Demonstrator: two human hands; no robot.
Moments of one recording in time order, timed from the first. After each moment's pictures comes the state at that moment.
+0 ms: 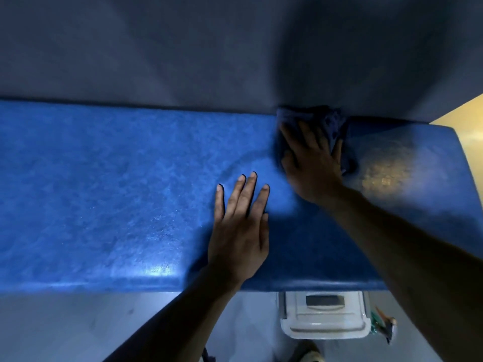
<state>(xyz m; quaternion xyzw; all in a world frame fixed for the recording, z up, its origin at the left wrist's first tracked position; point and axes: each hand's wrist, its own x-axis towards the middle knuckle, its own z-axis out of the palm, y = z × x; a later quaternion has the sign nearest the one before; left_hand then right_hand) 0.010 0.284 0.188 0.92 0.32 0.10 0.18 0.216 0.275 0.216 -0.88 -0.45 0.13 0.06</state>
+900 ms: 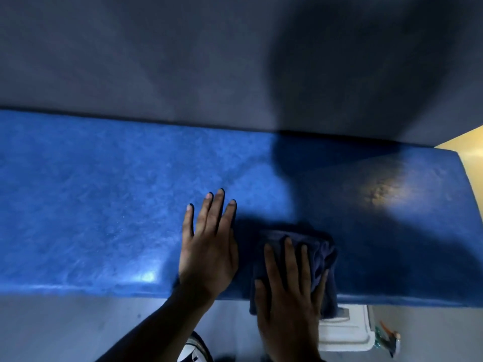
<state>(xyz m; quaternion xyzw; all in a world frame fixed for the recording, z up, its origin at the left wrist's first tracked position) -0.059 0.323 0.191 0.91 0.39 0.05 0.09 0.013 0.158 0.201 -0.91 -0.41 0.04 0.07</state>
